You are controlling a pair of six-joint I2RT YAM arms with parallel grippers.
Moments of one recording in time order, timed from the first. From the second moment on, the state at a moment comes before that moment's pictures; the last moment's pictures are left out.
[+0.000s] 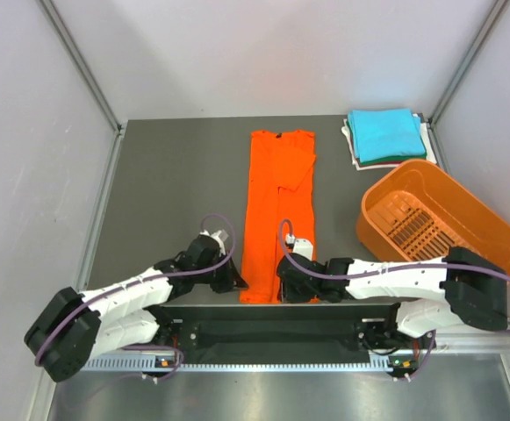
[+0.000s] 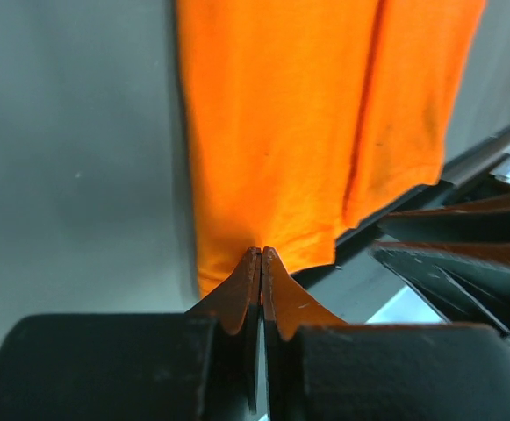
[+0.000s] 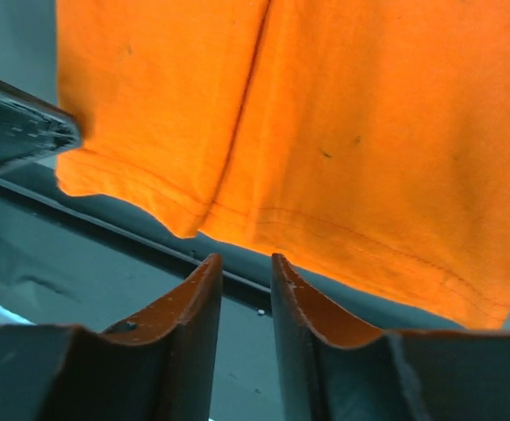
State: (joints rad) left arm -0.71 1.05 0.32 -0.09 0.32 -0.97; right arm 1.24 1.34 0.68 -0.37 0.20 1.06
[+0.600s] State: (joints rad) left arm -0.75 1.07 0.29 -0.08 0.26 -1.00; right arm 1.28 1.50 0.76 -0.32 0.19 1.19
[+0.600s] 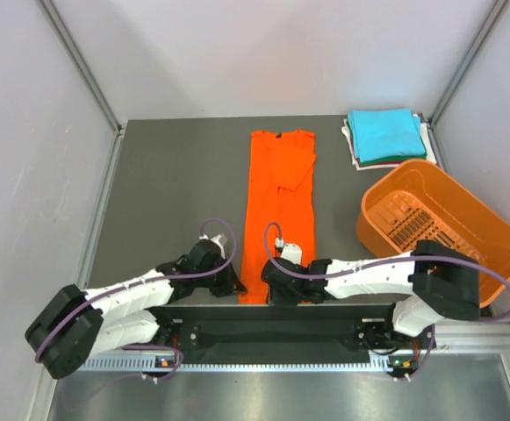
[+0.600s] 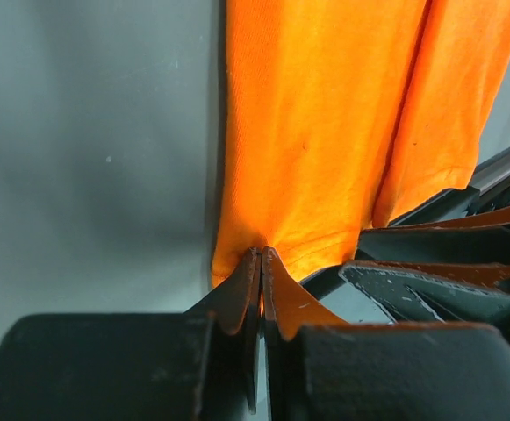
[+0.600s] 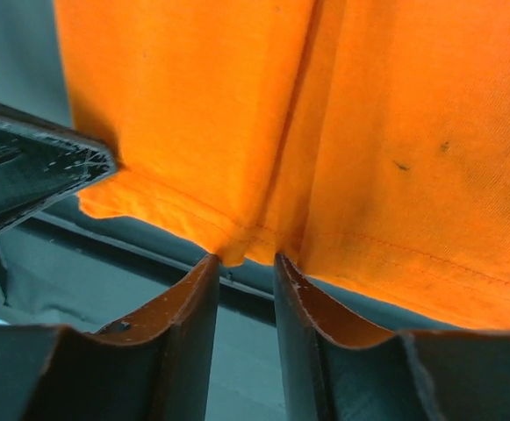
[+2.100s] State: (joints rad) left arm -0.78 0.98 0.34 -0.18 0.22 -1.02; right arm 1.33 1.45 0.74 -0.41 0.28 1.27
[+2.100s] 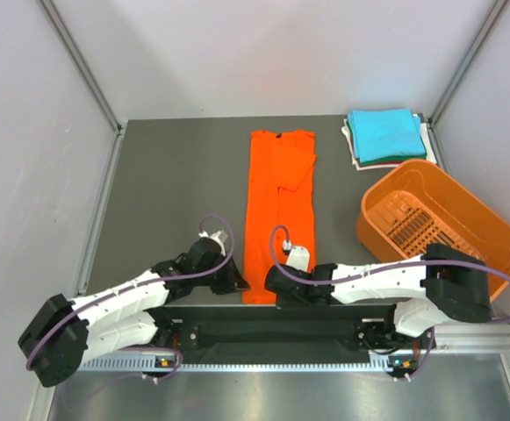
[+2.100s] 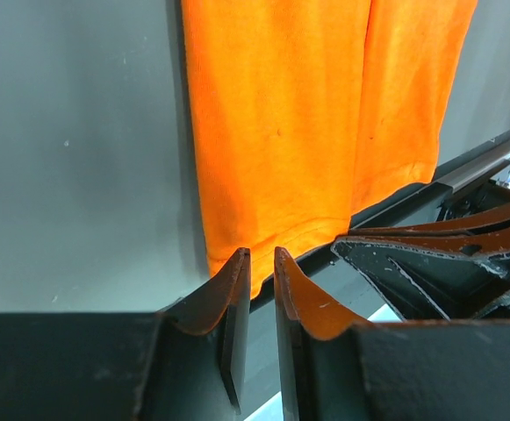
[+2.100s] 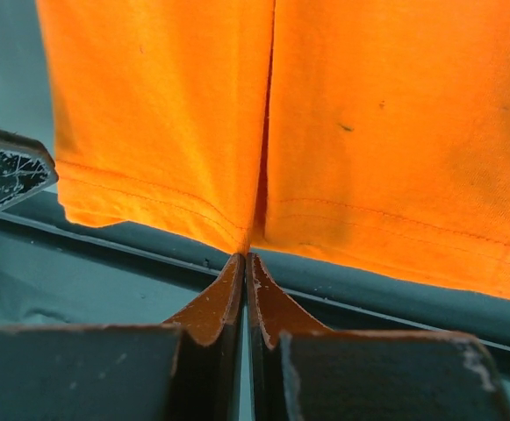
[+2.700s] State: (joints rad) left arm -0.84 1.02 0.34 -0.18 0.18 -1.05; right arm 1.35 1.45 0.72 -0.41 0.29 1.29
